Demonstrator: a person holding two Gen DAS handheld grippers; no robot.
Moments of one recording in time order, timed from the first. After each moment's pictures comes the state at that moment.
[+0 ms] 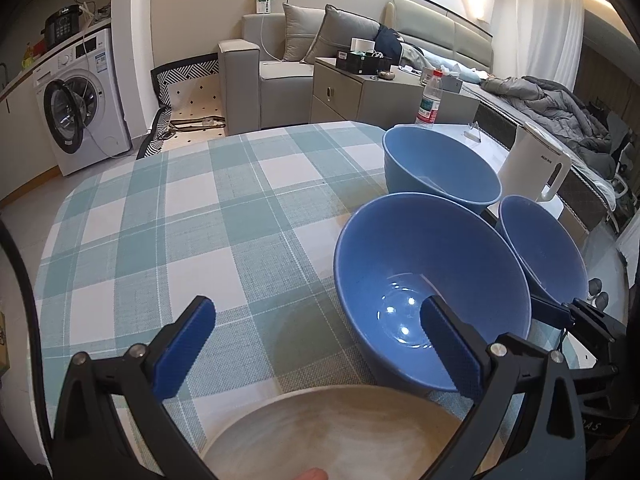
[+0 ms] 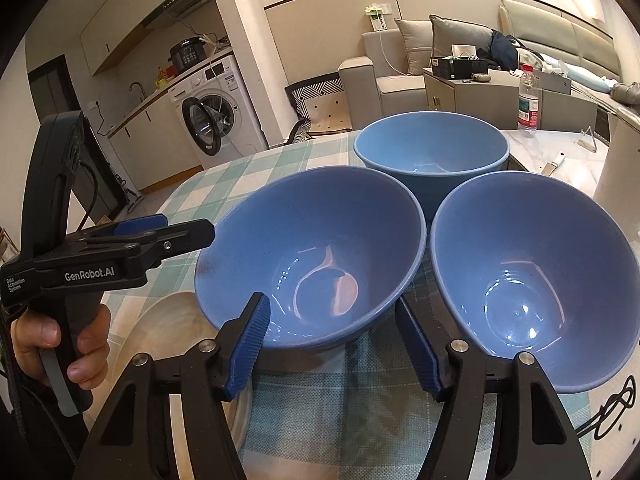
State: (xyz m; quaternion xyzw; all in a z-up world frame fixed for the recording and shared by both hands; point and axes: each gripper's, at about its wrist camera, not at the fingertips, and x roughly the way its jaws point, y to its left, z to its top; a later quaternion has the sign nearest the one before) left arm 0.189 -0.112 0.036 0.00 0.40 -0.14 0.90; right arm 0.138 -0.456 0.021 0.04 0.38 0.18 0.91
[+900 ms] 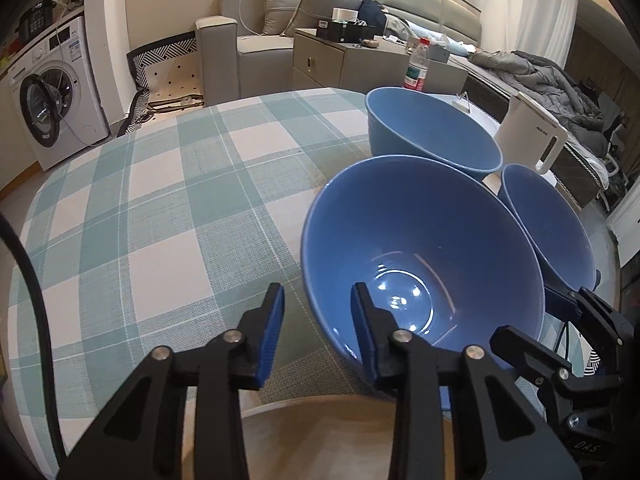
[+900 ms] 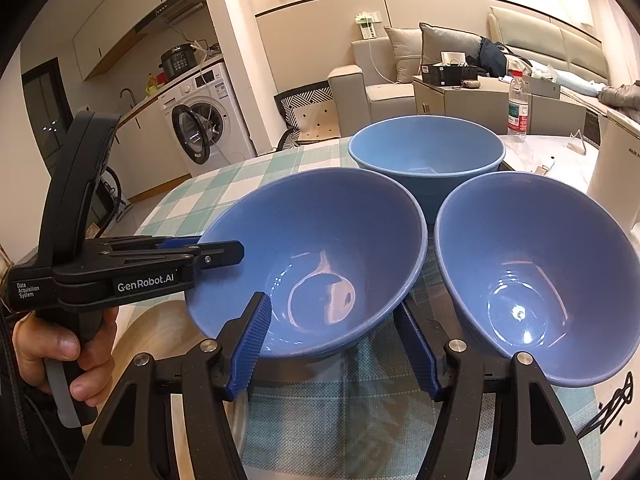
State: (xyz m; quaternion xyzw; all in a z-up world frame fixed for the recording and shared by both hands) left arm 0.205 -0.132 0.011 0.01 0.44 -0.18 0.88; right arm 0.136 -0.448 0.015 0.04 0.37 0.16 0.92
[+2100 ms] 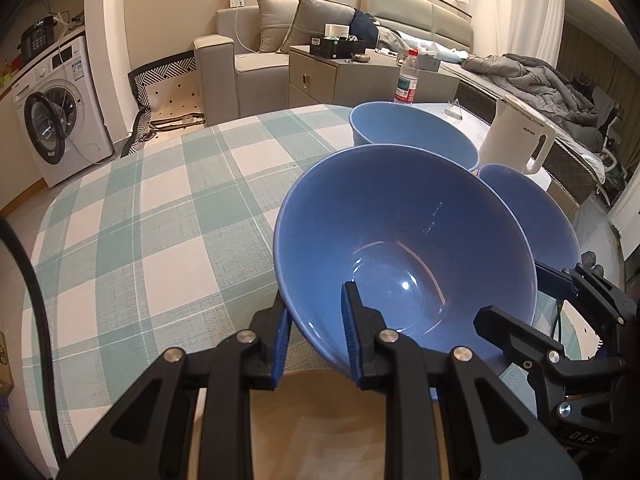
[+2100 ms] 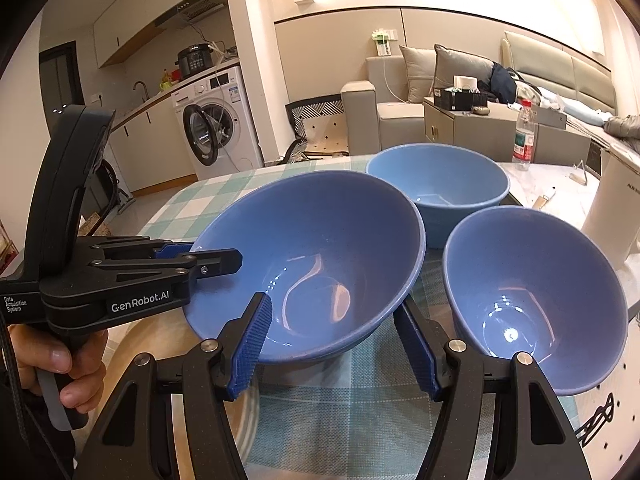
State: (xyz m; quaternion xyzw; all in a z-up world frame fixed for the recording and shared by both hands) left arm 0.178 -0.130 0.030 0.03 0.41 -0.17 0.89; right arm 0.125 -0.442 0.033 0.00 0.33 0.17 0.93
